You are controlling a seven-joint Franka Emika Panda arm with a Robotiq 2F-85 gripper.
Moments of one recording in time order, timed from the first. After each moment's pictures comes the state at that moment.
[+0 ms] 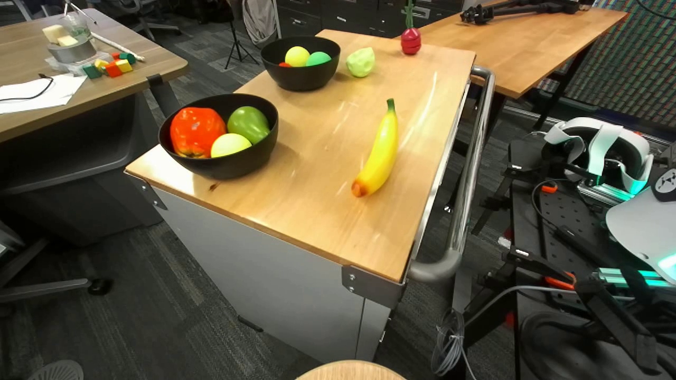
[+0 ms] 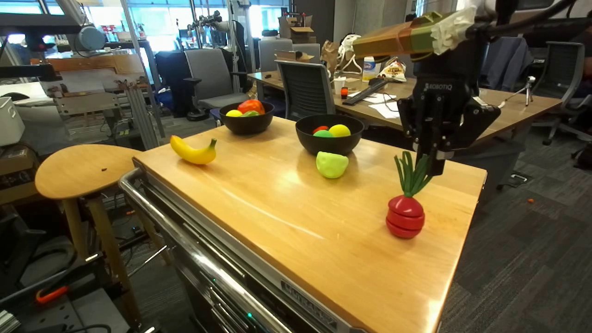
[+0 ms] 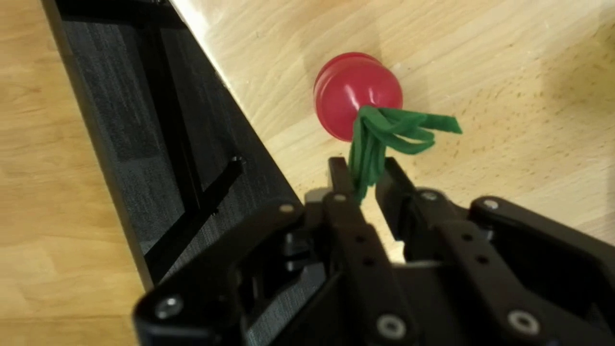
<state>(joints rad) -0.27 0.41 -0.27 -1.63 -0.07 1.96 0.08</state>
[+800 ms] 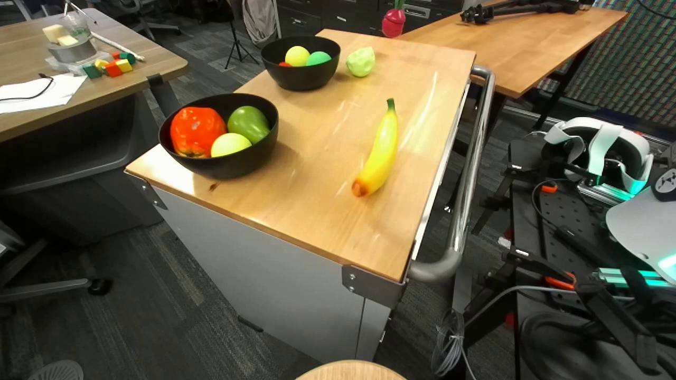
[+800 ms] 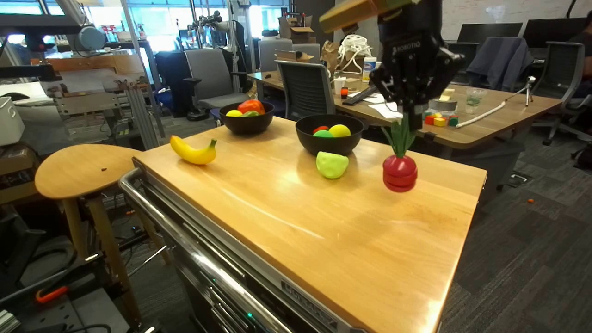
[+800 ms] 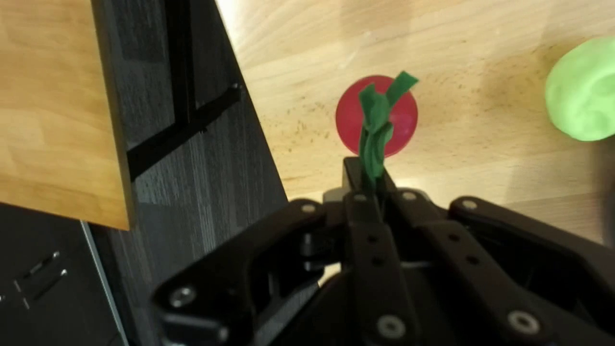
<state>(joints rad) -0.19 0.26 -0.23 -1.75 -0.24 2.07 0.02</state>
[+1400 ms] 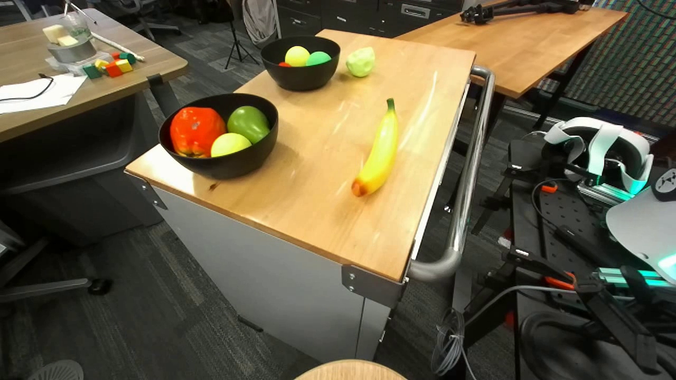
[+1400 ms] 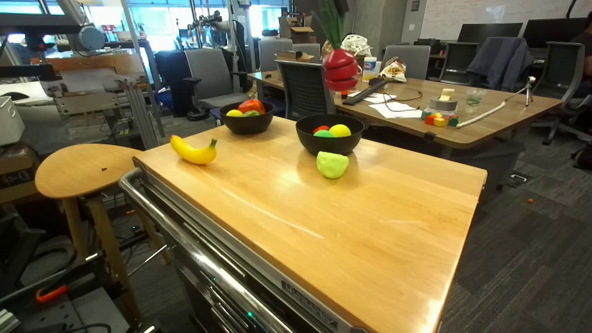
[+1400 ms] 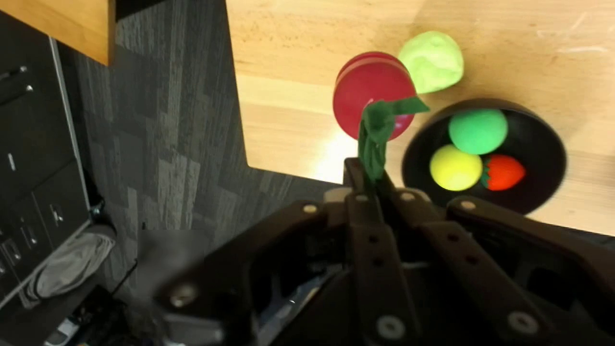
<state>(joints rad) -0.10 -0.20 -0.10 -2.02 -0.37 2.14 -0.07</state>
